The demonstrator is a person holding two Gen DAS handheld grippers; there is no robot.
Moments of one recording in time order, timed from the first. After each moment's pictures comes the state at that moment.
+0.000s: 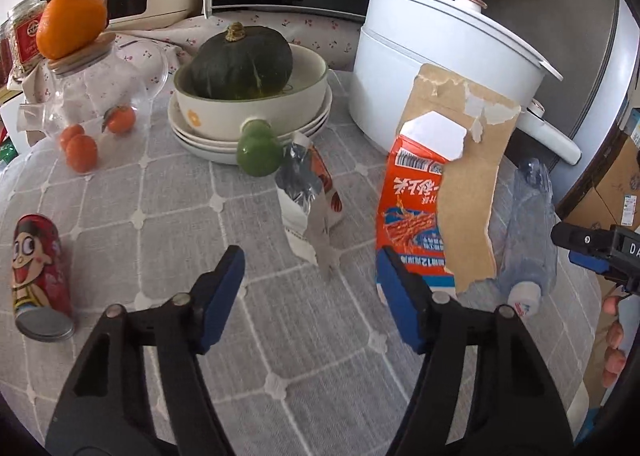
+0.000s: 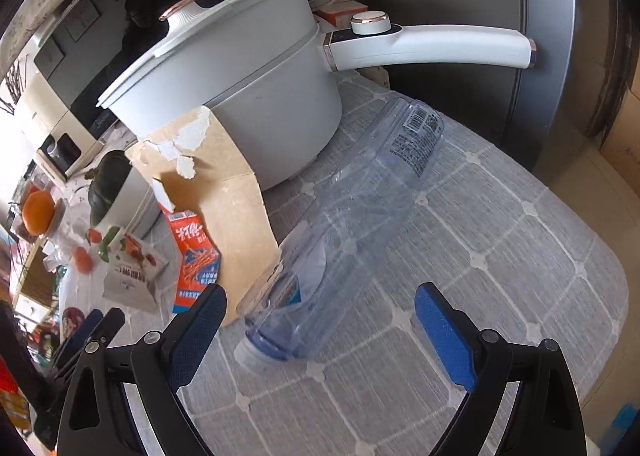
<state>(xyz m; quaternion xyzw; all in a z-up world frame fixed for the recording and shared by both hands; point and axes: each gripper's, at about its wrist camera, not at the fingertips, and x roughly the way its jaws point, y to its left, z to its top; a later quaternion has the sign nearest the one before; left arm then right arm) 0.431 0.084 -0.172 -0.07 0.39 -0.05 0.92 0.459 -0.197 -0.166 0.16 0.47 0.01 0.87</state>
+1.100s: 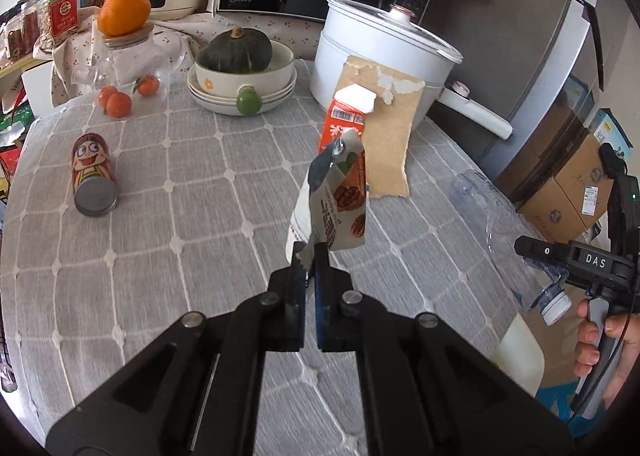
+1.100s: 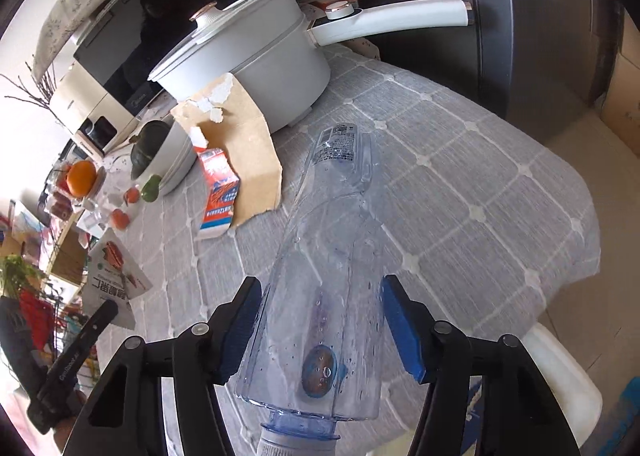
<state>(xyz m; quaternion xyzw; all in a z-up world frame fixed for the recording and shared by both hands) 0.294 0.080 -0.127 -0.10 0.41 -0.08 0.90 0.342 -0.226 -0.142 0.19 0.49 0.06 0.85</state>
